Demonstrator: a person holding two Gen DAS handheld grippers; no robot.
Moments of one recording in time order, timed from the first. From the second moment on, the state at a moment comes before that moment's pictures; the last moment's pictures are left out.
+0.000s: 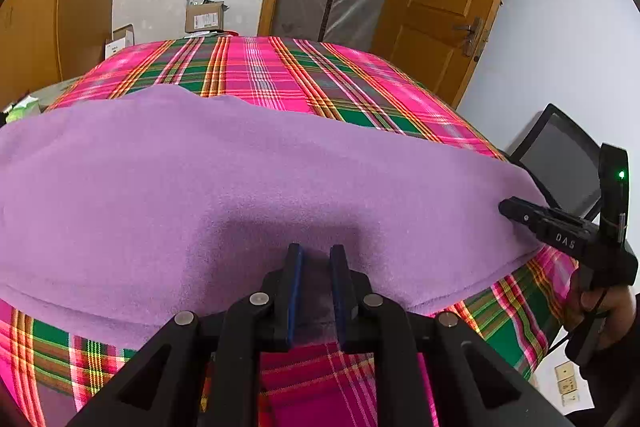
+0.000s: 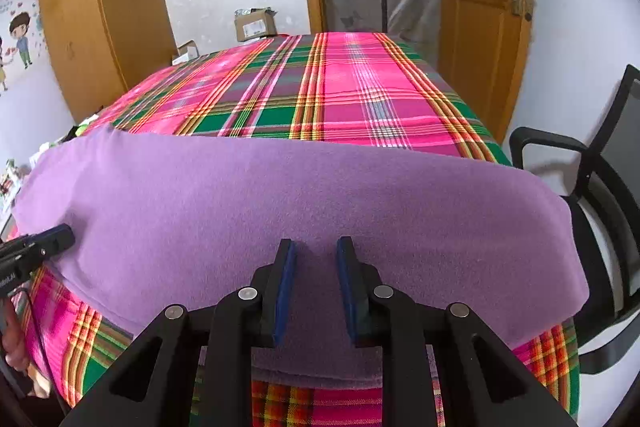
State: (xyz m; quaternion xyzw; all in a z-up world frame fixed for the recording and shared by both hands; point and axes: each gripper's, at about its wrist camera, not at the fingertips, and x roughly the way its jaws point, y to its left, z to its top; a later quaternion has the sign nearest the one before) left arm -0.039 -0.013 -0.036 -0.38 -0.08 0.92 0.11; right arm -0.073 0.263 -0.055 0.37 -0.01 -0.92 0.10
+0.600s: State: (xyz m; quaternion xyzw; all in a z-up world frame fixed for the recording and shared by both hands) left arm -0.039 -0.021 -0.038 -0.37 -0.10 0.91 0.12; right arm -0.055 0.369 -0.046 0.35 -0.09 -0.93 -0.02
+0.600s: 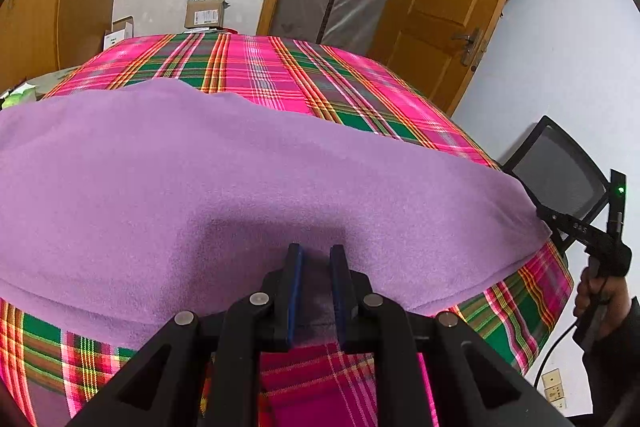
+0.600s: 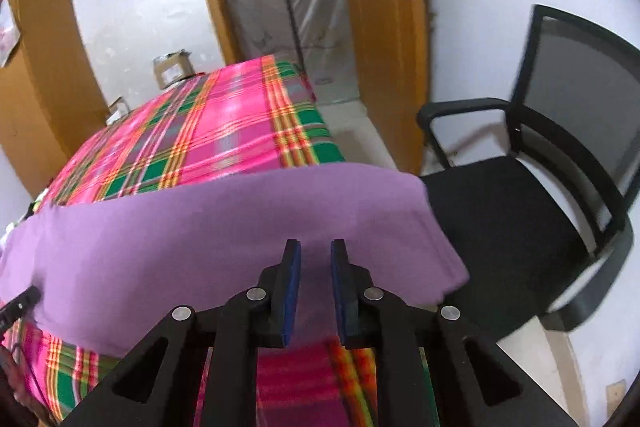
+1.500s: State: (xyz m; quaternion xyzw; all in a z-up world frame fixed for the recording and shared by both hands) left arm -0.038 -0.020 -0.038 -0.37 -0.10 0.91 0.12; right arm -0.018 0.333 -0.054 0.36 -0.04 -0.93 0.02
